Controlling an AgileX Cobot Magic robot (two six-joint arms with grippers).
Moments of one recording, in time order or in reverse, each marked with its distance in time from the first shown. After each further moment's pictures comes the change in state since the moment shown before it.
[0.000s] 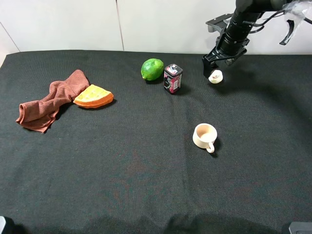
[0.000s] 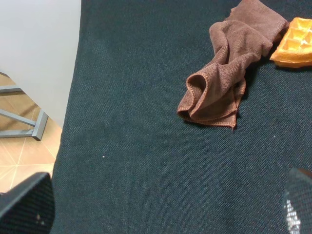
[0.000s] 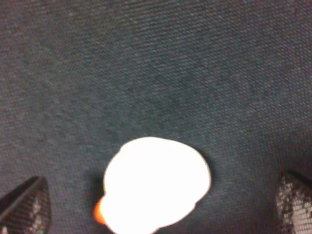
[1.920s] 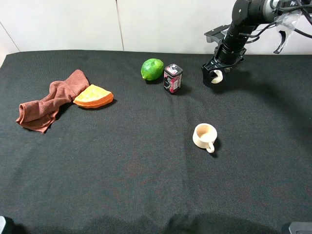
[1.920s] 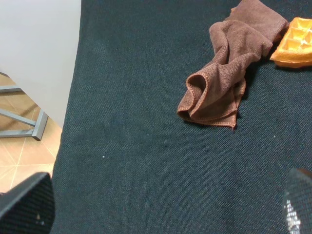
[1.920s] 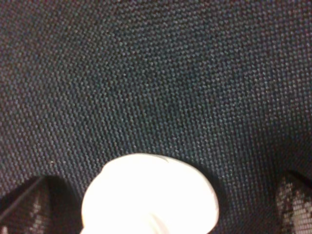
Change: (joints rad) left arm 0.000 0.000 0.000 0.000 0.000 0.000; right arm -0.005 0.062 0.000 -0.002 -0.041 -0.016
